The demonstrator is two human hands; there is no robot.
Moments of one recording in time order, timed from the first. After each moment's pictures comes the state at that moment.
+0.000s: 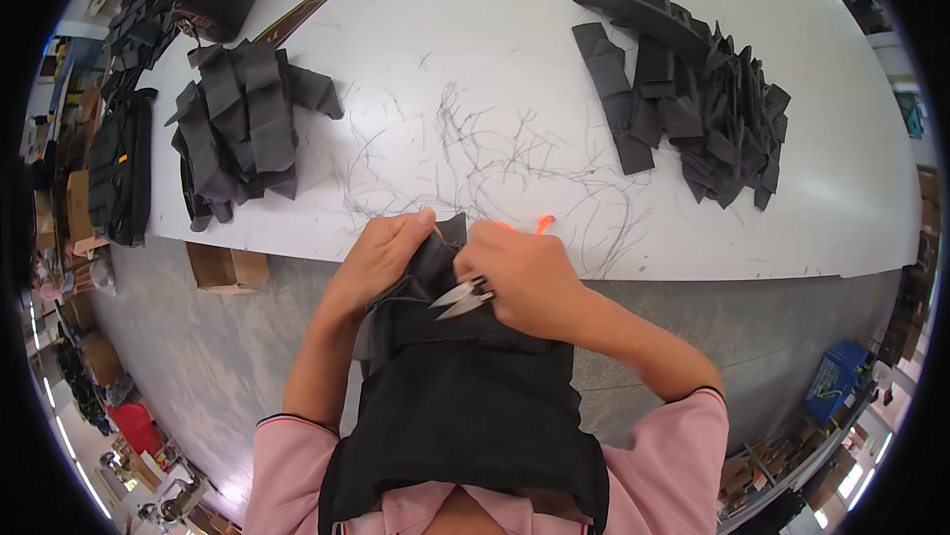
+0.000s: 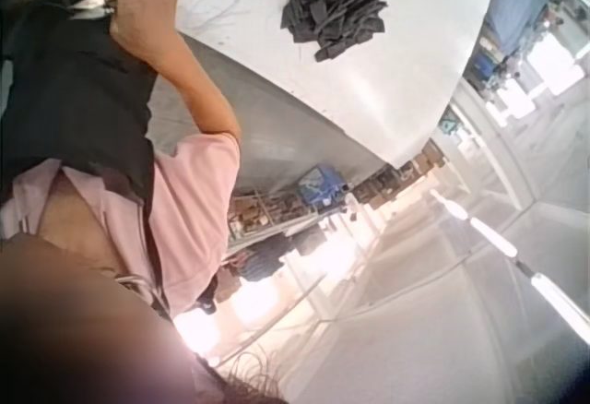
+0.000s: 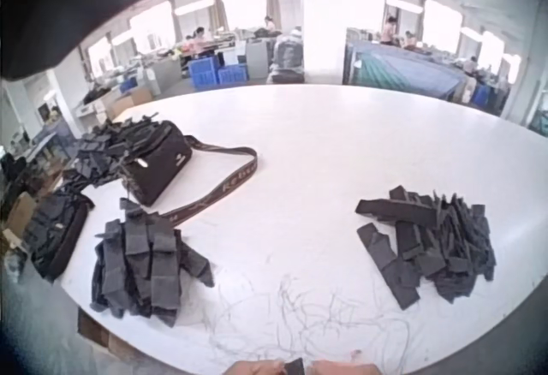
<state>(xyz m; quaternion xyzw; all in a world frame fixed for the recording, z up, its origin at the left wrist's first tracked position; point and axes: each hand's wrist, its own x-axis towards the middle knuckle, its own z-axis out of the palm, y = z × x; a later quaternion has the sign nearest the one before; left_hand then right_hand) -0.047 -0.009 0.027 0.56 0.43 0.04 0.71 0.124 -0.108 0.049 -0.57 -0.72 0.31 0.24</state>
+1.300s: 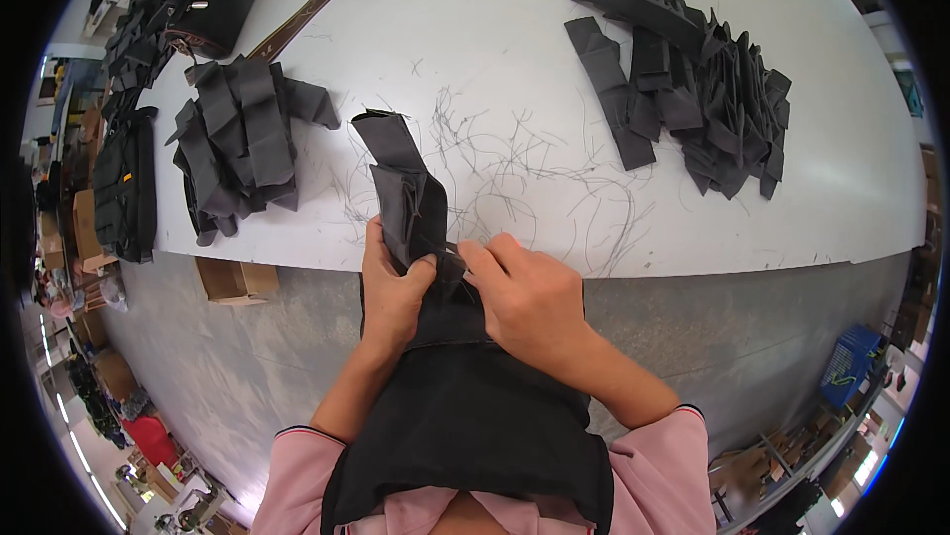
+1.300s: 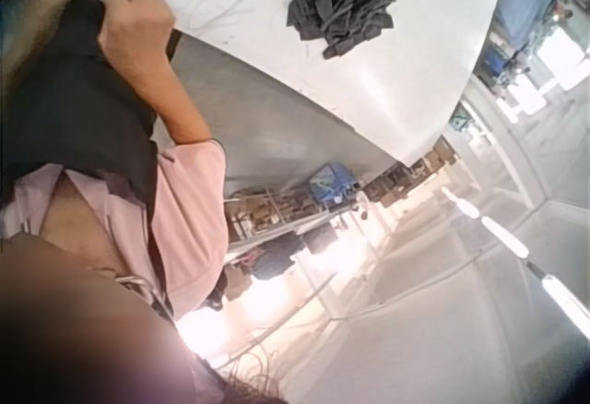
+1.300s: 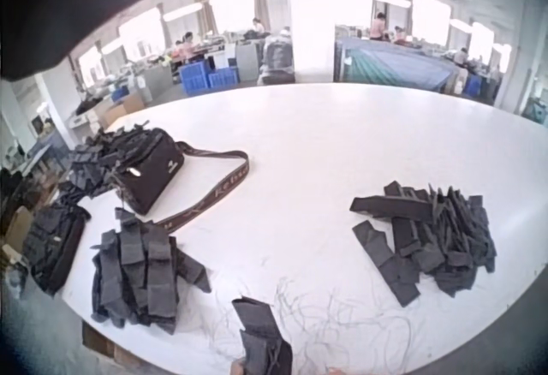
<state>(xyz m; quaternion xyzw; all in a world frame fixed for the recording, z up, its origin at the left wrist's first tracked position) -0.038 -0.050 0.017 0.46 0.50 0.29 0.68 0.101 -0.124 0.056 -0.70 -0.63 0.16 0.29</state>
